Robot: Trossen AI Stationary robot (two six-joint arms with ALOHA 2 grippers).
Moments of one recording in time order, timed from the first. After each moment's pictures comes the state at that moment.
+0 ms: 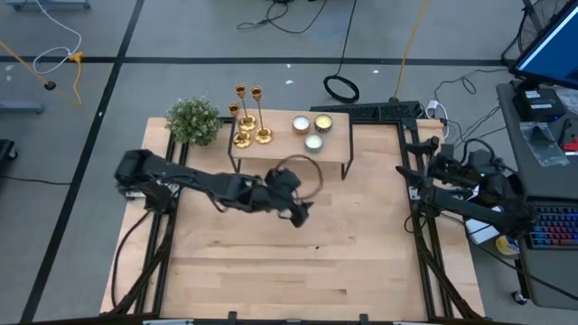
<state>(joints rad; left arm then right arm) -0.19 1.70 1.43 -0.38 -0.45 -0.61 -0.34 0.04 0.58 -0.53 0.00 0.19</state>
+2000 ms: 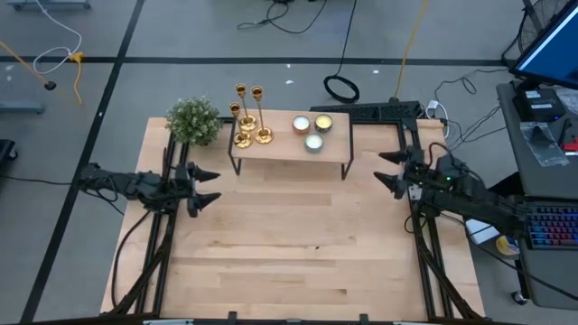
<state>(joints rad) -0.28 0.00 0.13 -0.19 -0.46 -0.32 -0.34 0.04 0.29 -0.32 0.00 0.28</state>
